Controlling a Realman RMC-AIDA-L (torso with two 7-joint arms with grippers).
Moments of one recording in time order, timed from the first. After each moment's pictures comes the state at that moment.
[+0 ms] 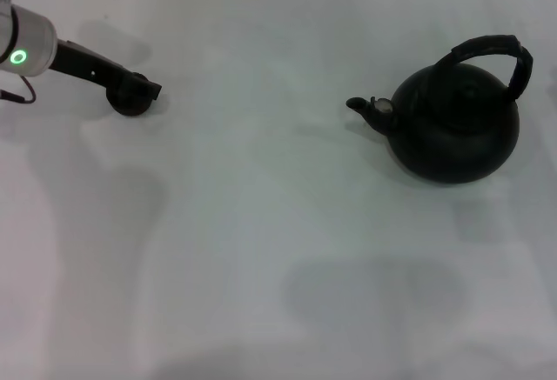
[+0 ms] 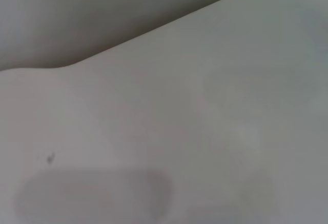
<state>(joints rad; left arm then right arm) -1.10 -2.08 2.85 -0.56 0.28 1.09 -1.75 0.23 2.02 -2.10 -0.19 0.64 -1.32 0.31</state>
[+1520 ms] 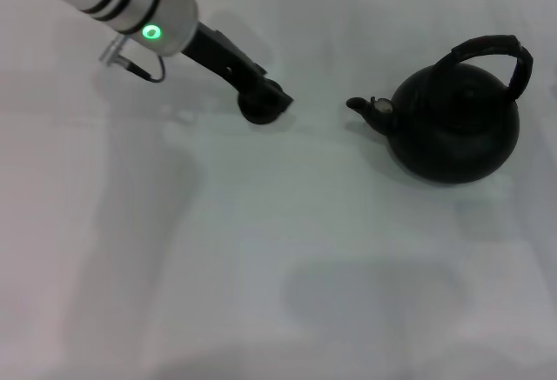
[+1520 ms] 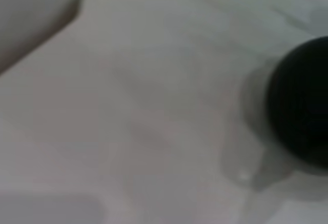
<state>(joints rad) -1.28 -2.08 2.85 -0.30 0.38 1.14 -1.76 0.24 2.02 -2.09 -0.19 0.64 -1.32 0.31</state>
